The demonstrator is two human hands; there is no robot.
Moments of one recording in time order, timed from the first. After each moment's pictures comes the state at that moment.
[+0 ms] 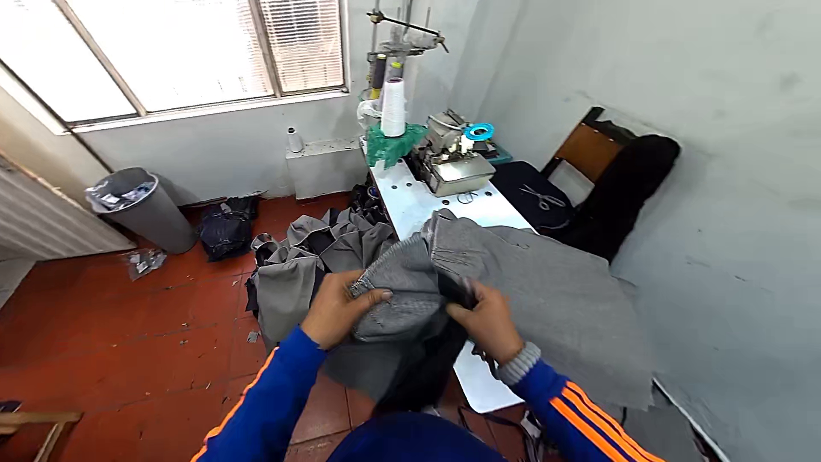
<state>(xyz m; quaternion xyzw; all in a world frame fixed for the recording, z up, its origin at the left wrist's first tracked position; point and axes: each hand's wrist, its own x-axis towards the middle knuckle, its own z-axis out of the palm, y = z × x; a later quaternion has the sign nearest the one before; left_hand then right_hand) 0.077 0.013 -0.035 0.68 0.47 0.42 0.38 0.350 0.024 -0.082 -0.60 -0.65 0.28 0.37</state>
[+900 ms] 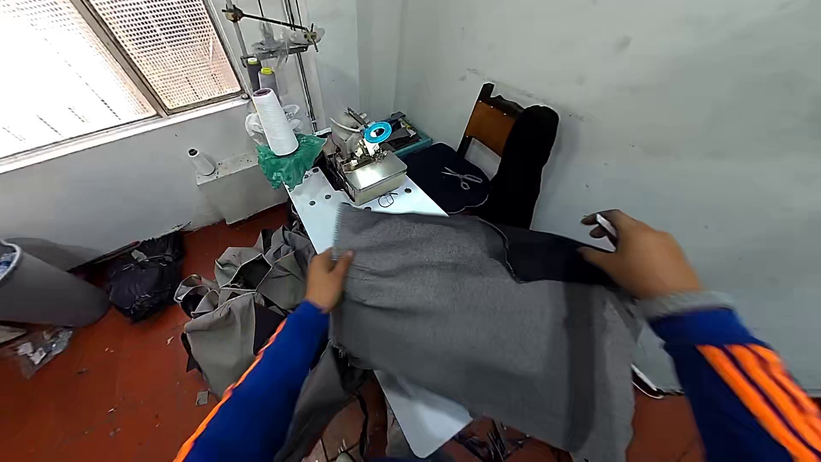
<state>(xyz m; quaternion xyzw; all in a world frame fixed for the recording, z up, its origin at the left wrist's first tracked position) 0.241 0.193 -0.097 0.62 0.58 0.34 0.40 0.672 0.094 -0.004 -0.79 -0.58 0.05 0.22</state>
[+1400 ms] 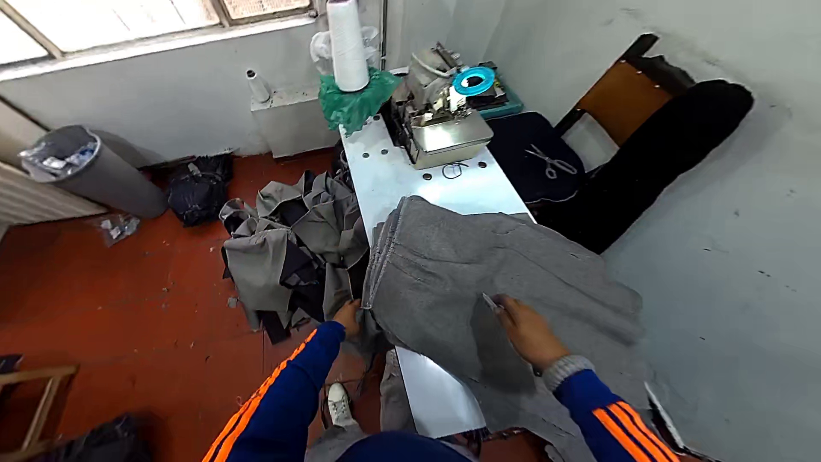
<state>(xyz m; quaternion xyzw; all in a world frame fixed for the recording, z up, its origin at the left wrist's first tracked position) 0.185 0.141 -0.331 0.58 0.62 -0.06 0.52 0.555 0.135 -0.206 -0.69 -0.63 0.35 0.00</state>
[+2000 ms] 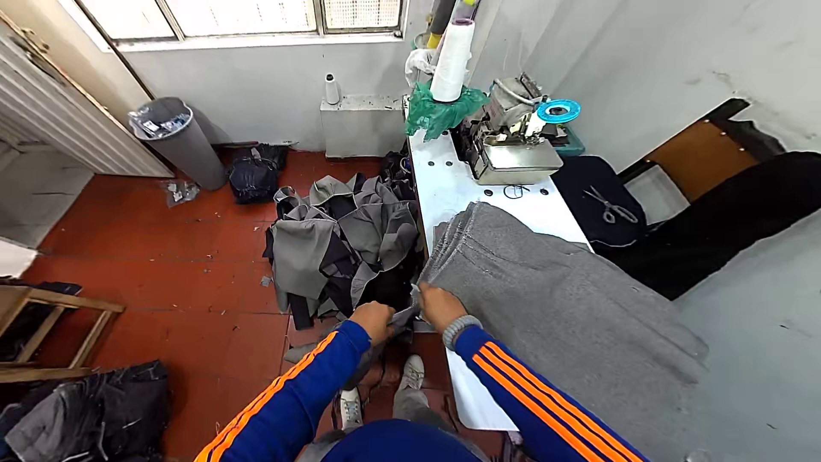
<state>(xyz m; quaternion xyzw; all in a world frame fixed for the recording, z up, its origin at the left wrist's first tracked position) 0.130 0.063 -0.199 0.68 0.58 -0.09 0.44 0.303 0.123 -0.207 -0.57 -0.76 0.26 -0.14</state>
